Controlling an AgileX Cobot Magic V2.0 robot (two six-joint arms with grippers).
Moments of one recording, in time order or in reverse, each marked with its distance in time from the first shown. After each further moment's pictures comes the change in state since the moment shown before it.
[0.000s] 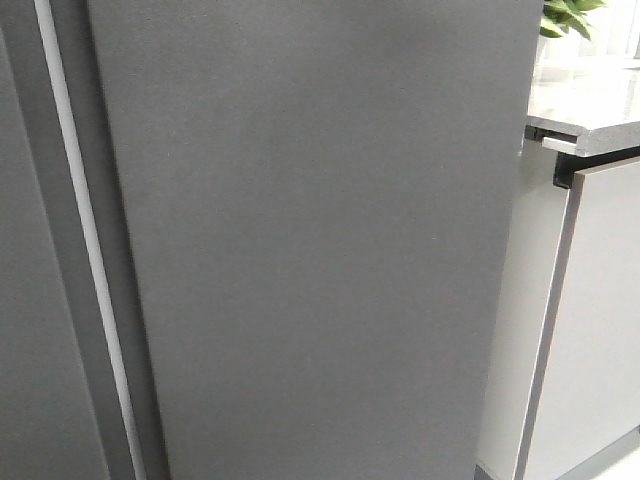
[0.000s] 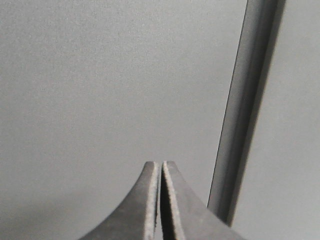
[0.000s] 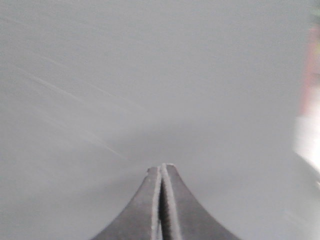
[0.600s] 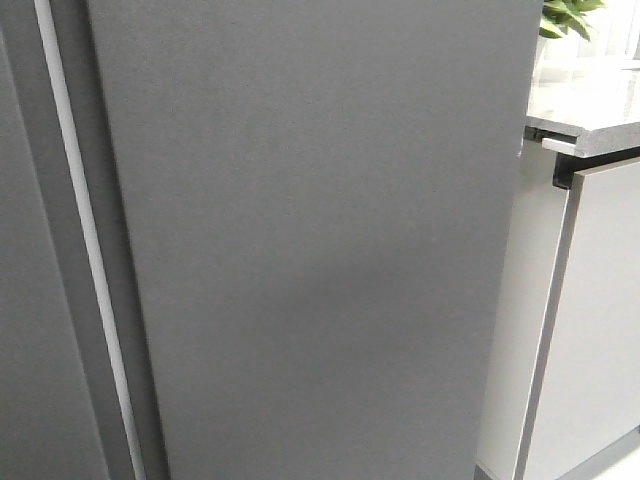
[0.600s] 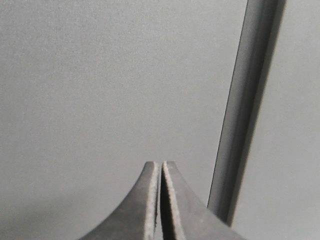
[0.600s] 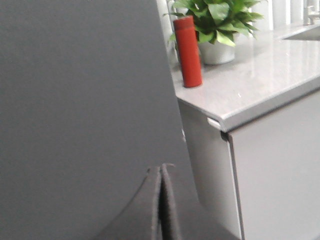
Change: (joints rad) left arm 0.000 0.000 0.000 0.000 0.000 0.000; right arm -0.223 -0.929 0.883 0.000 -0.055 0.000
